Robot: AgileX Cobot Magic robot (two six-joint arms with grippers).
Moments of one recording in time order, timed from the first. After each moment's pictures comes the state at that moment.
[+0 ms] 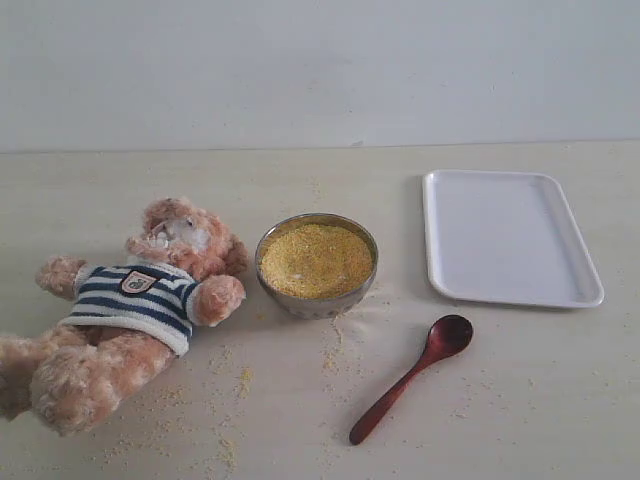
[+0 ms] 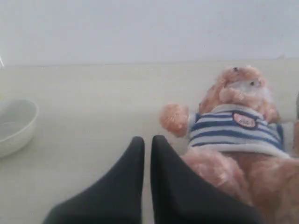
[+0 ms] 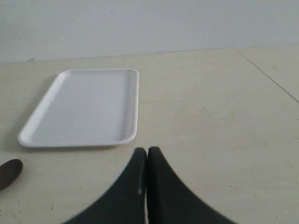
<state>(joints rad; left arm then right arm) 0.09 0.00 0.00 -0.24 0.30 0.28 -0.08 0.01 0.00 0.03 0.33 0.00</state>
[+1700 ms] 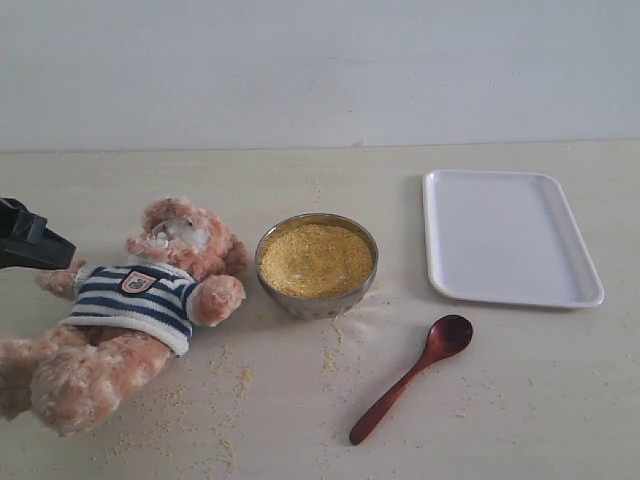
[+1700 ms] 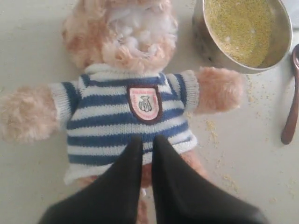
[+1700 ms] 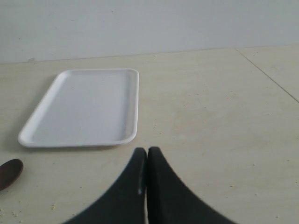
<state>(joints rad) 0.09 1.41 -0.83 -0.77 0.80 0.91 -0.08 0.01 0.00 0.03 0.33 0.00</state>
